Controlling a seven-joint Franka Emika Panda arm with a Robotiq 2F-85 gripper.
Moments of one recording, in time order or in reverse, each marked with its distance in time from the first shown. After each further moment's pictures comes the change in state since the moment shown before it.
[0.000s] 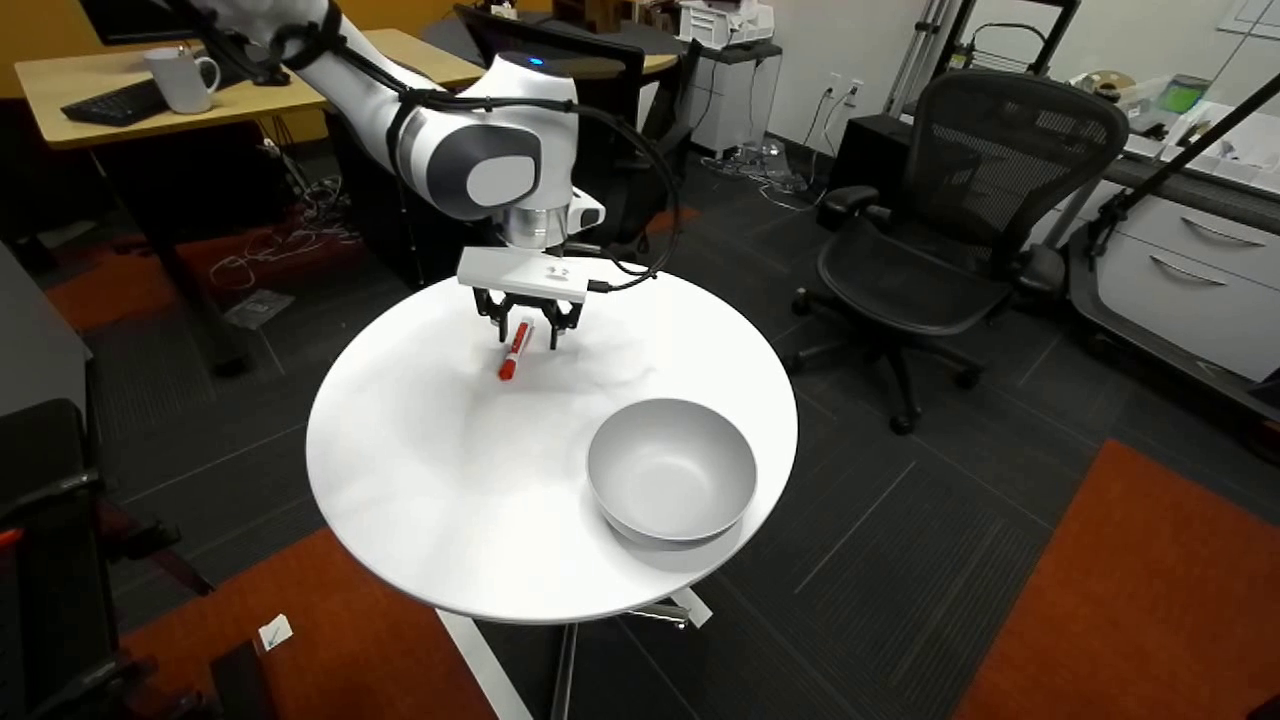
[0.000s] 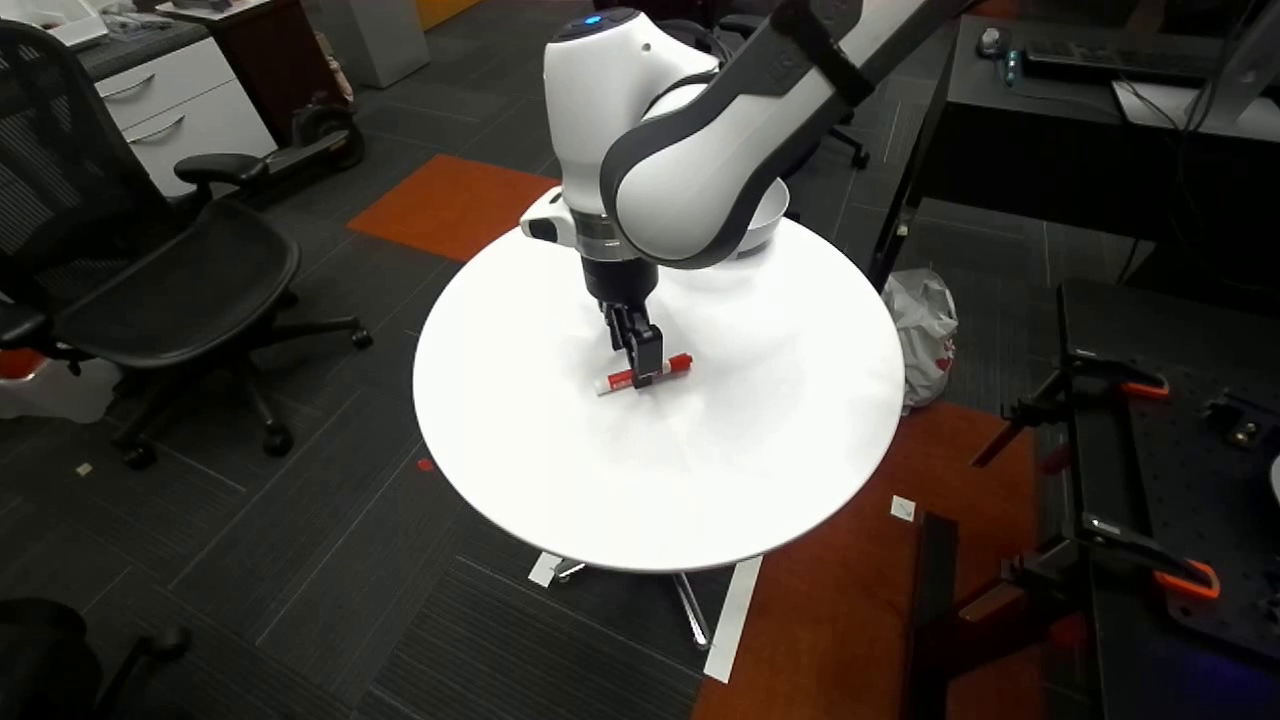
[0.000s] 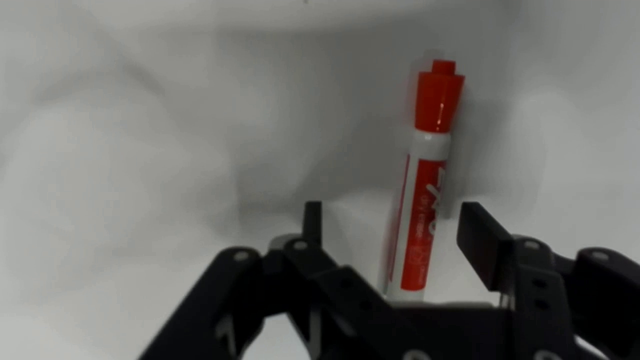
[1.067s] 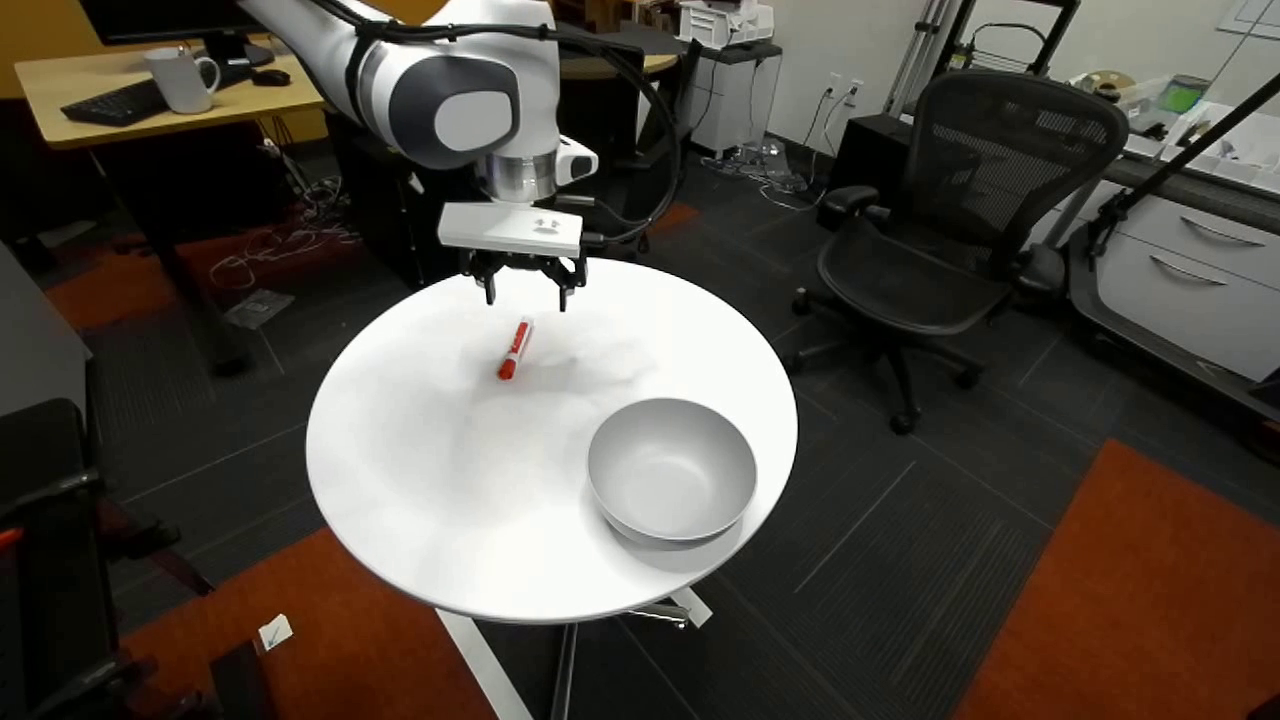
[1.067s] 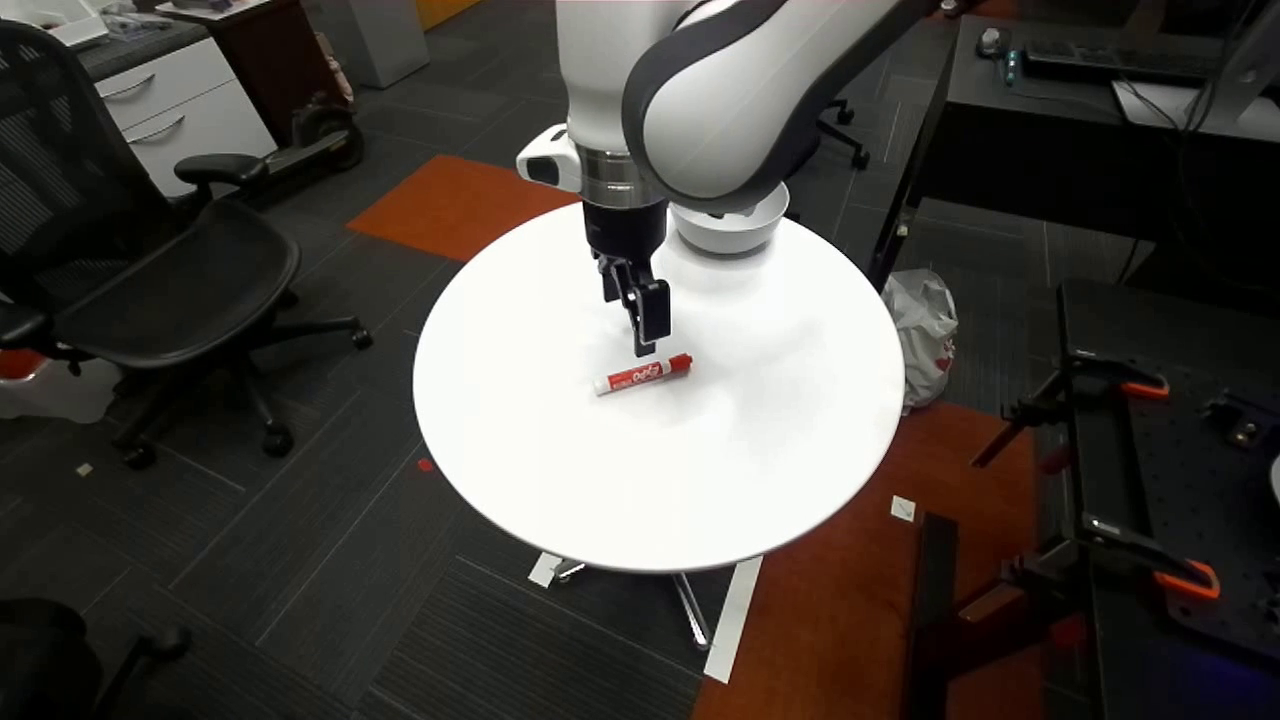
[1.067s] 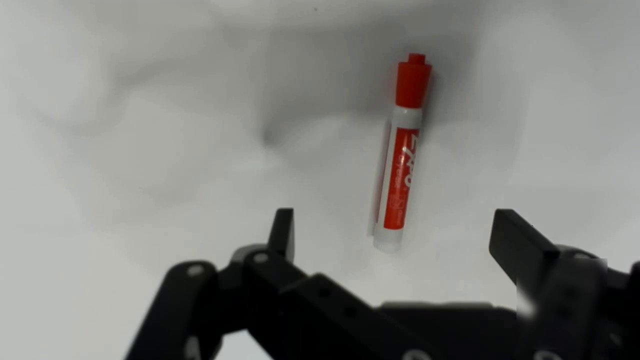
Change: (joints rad) arm 0.002 -0.151 -0.004 -0.115 0.001 0.039 0.001
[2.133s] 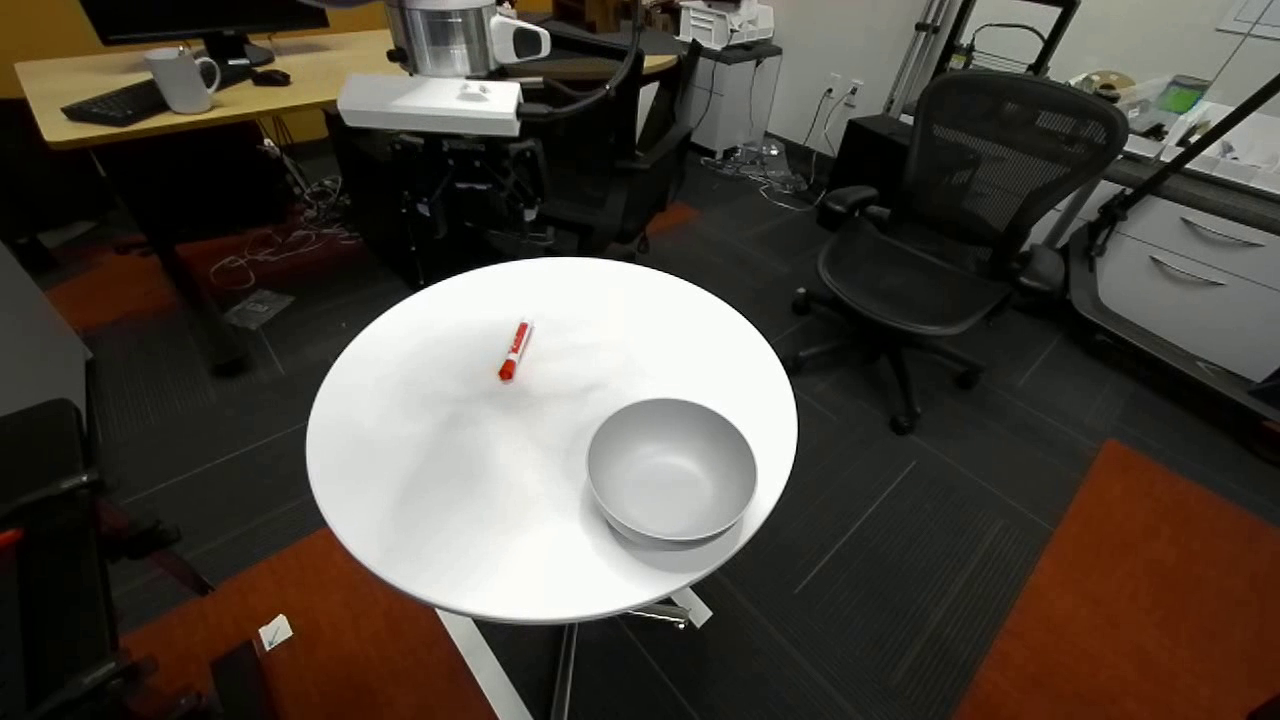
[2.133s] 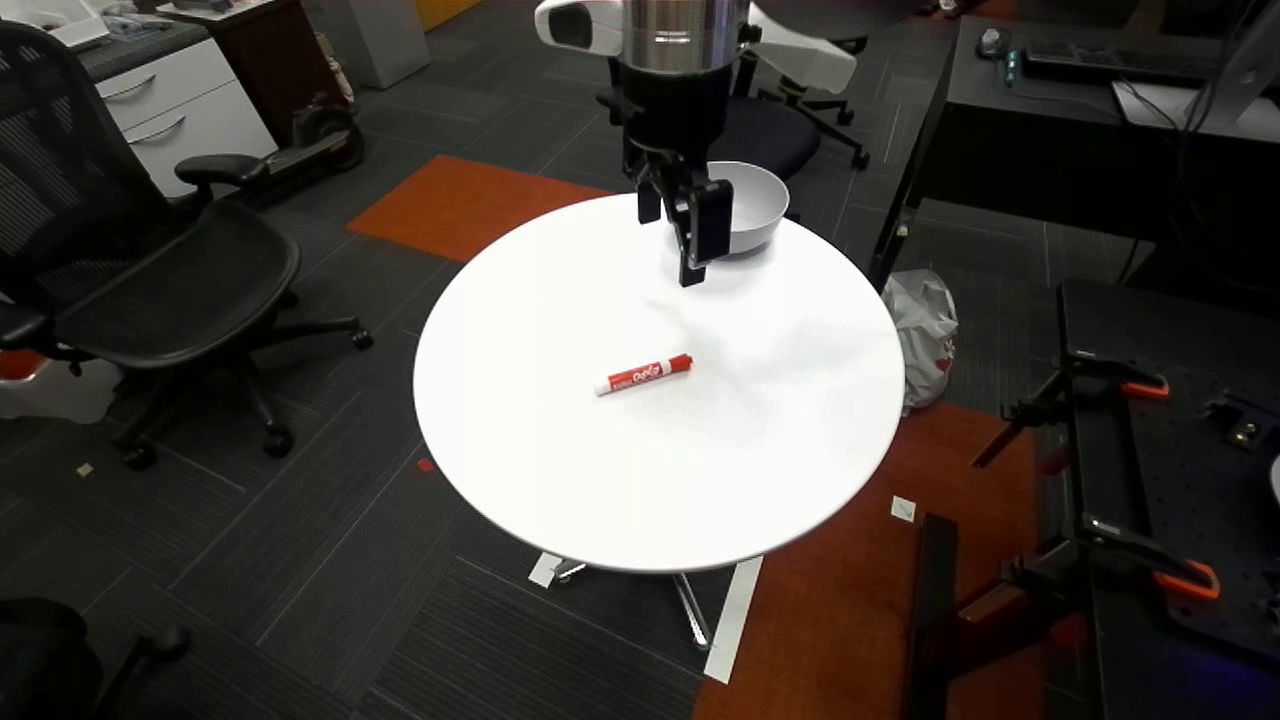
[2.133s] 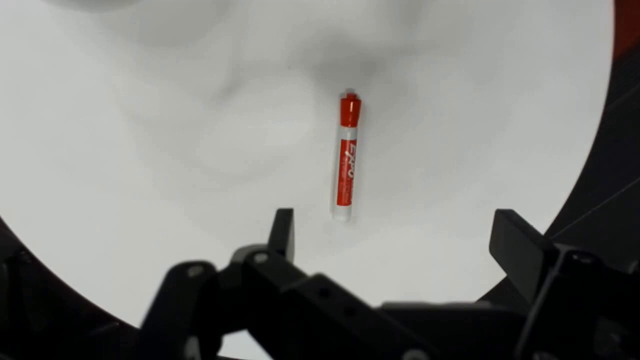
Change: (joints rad) arm 0.097 -0.328 -0.082 -0.199 -0.004 -0.108 0.047
